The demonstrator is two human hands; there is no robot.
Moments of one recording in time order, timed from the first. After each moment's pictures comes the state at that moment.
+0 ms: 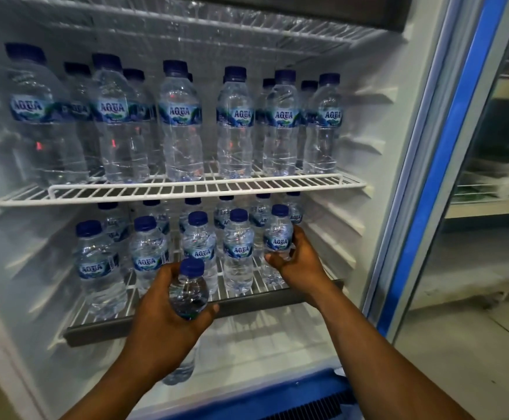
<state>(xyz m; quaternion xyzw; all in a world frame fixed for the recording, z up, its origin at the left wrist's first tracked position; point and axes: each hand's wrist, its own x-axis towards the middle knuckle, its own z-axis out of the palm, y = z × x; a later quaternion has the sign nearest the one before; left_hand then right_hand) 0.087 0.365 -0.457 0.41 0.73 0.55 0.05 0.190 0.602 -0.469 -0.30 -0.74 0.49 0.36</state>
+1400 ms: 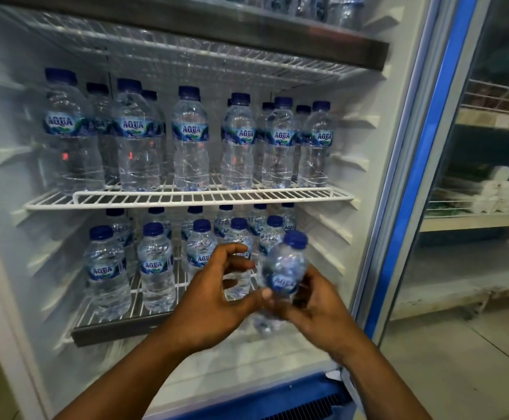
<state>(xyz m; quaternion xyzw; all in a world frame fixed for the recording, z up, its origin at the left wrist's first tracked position) 0.106 0.386 -0.425 0.55 0.61 0.54 0.17 0.272 0.503 -0.443 -0.21 -0.76 0.52 0.32</state>
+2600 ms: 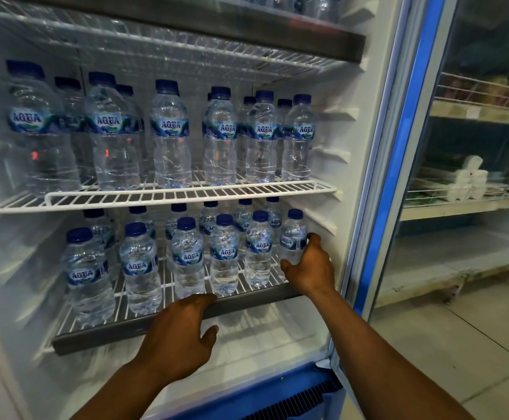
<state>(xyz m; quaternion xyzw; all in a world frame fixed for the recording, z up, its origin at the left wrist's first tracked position) 0.071 0.386 -0.497 0.58 0.77 0.27 -0.04 0.231 0.614 -0.472 -0.51 -0.76 0.18 0.36</state>
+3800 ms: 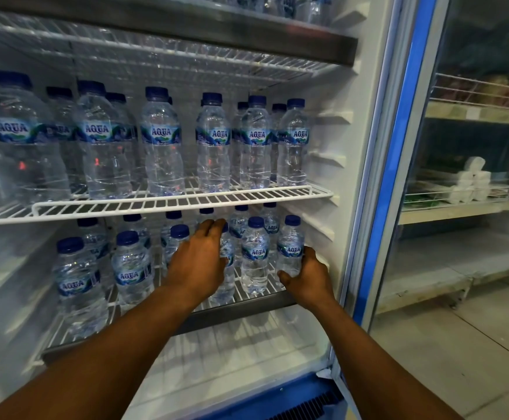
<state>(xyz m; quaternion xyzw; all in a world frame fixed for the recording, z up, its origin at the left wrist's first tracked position) 0.063 0.473 -0.422 0.55 0.77 0.28 -0.17 0.238 0.616 -0.480 -0.46 -0.76 0.27 0.37</state>
